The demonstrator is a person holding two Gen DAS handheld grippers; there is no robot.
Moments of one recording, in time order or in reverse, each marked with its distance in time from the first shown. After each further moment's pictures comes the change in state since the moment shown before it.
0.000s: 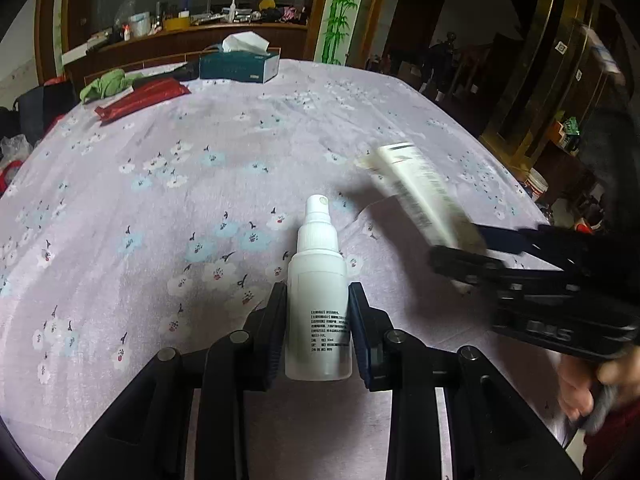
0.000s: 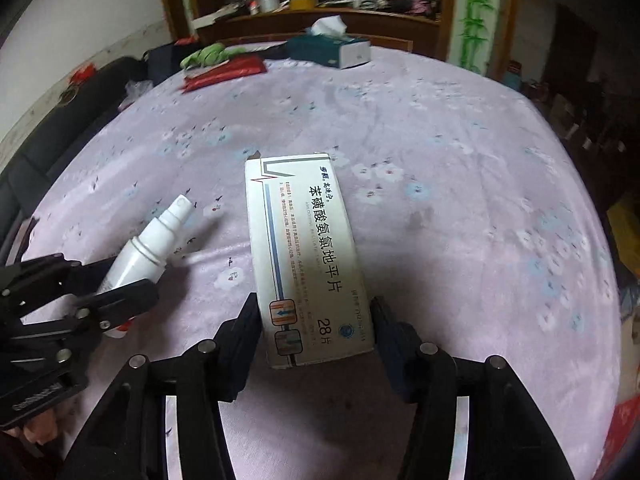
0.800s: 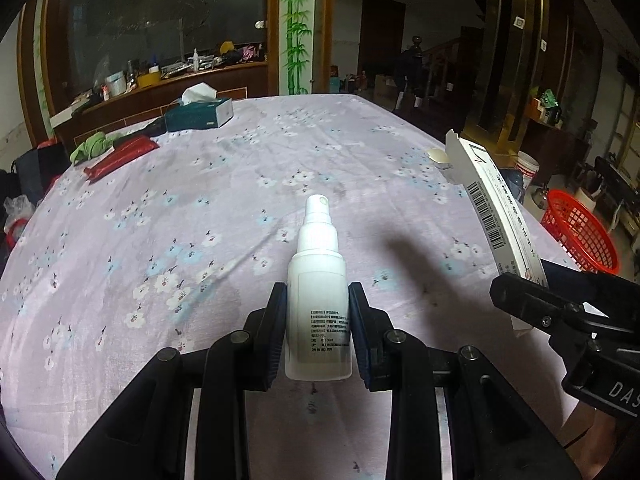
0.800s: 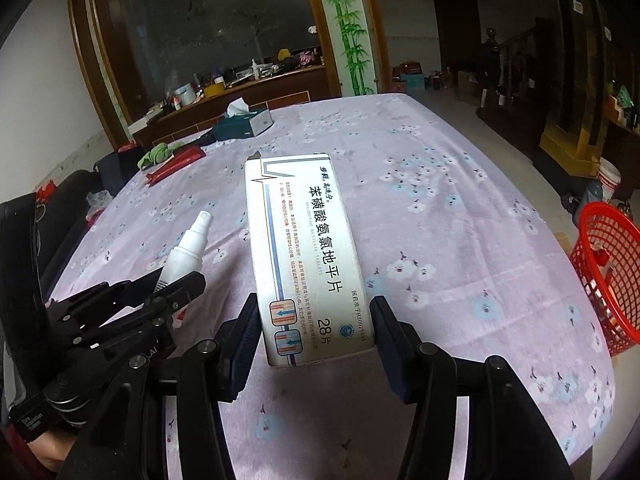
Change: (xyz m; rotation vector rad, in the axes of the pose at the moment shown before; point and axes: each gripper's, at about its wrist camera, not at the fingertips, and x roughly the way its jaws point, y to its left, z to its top) left arm -0.034 -0.084 -0.022 0.166 -0.109 0.033; right arm -0.123 -0.012 -0.104 0.354 -0.242 -0.112
